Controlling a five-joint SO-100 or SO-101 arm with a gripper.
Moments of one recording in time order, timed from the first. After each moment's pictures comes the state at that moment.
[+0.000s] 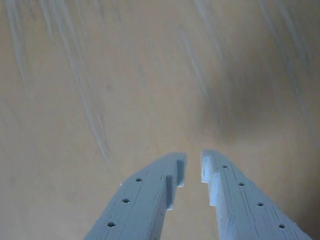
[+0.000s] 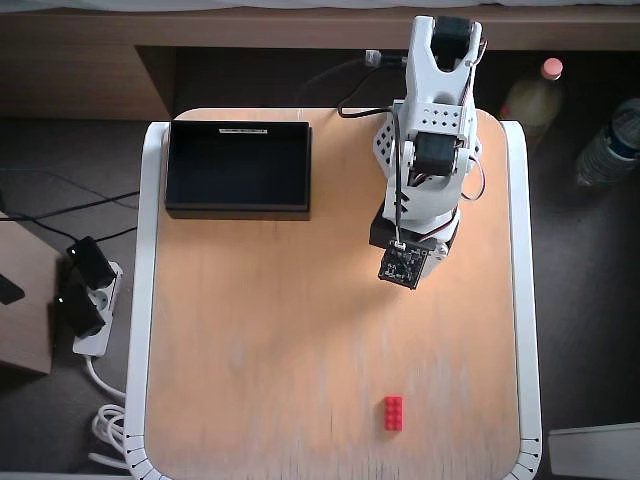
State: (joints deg) arm 3.0 183.8 173.0 75.4 166.5
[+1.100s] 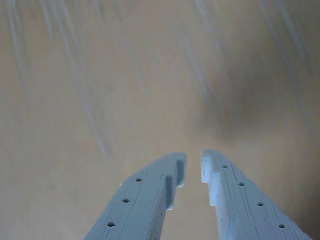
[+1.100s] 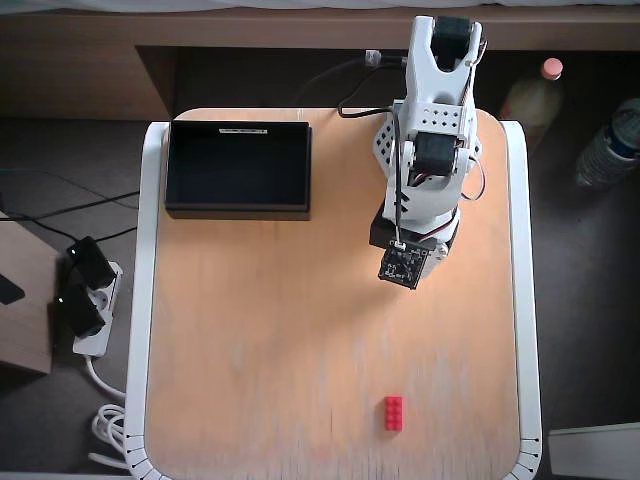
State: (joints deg) arm 2.3 183.8 173.0 75.4 166.5
